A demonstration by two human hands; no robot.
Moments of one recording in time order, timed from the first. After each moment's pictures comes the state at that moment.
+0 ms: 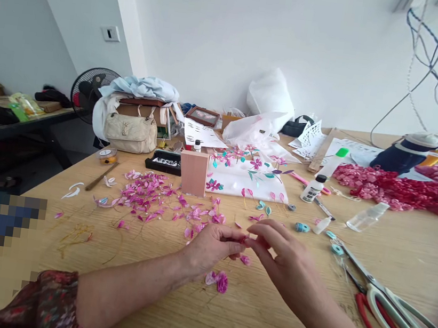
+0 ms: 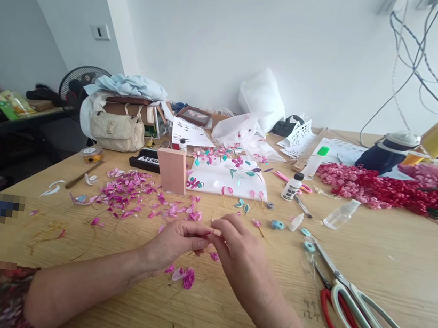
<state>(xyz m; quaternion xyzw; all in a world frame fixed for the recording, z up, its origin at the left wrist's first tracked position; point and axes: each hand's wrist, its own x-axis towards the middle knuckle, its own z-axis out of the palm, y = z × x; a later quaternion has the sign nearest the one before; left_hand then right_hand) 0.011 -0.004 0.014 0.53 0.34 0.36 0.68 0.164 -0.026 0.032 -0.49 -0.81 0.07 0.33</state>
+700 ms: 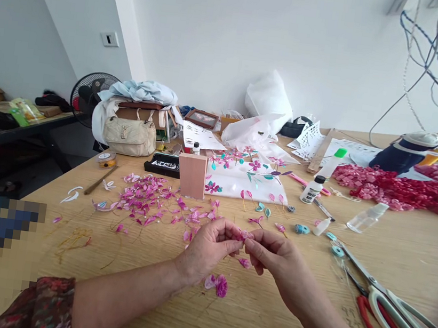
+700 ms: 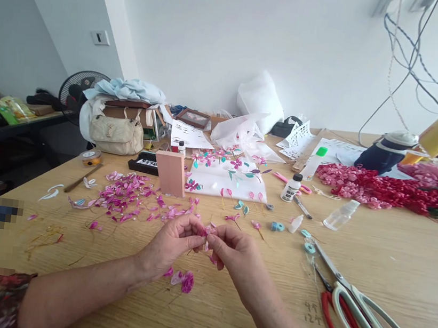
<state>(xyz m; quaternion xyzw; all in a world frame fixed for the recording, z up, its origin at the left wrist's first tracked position) 0.013 -0.006 0.013 0.51 0.34 0.44 0.65 0.155 -0.023 0.020 -0.49 -0.52 0.55 0.43</state>
